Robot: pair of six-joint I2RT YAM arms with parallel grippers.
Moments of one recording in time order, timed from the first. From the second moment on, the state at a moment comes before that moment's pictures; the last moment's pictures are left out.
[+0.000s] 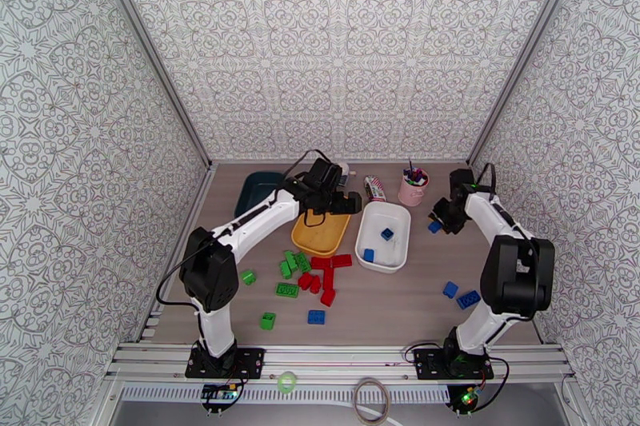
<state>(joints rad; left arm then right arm) -0.63 1.89 1.67 -0.66 0.17 -0.58 -0.07 1.71 1.35 -0.85 -0.09 0.72</state>
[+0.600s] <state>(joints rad) -0.63 1.83 1.53 -0.63 0.19 -0.67 0.32 1.71 1.42 -0.91 -0.14 0.63</state>
